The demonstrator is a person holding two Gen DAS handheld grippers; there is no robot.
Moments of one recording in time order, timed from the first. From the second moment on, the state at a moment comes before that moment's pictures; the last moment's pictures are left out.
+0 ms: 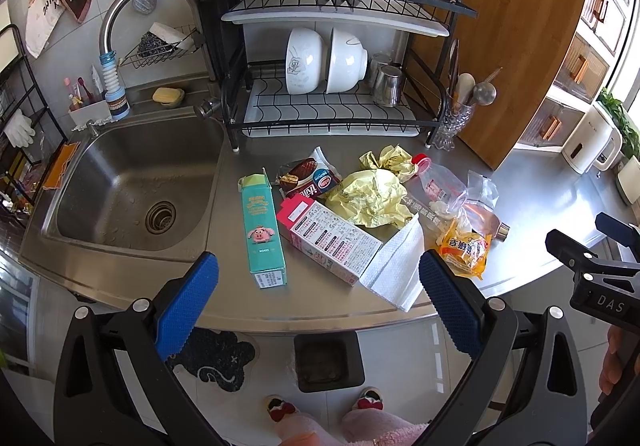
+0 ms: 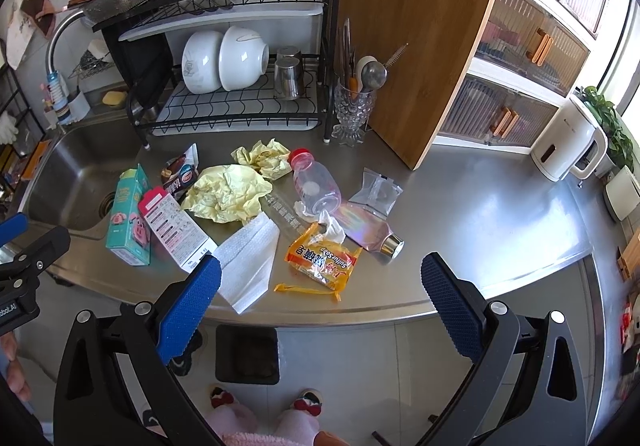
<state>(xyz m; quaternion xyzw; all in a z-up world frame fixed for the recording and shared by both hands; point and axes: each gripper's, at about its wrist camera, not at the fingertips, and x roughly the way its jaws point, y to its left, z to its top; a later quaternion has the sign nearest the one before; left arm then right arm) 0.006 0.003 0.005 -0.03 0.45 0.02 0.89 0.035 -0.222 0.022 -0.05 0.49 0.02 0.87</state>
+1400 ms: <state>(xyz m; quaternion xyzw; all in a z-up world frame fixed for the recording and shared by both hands) 0.064 0.062 -0.055 -0.06 0.50 0.06 0.86 0.106 -0.270 -0.075 0.04 0.58 0.06 0.81</state>
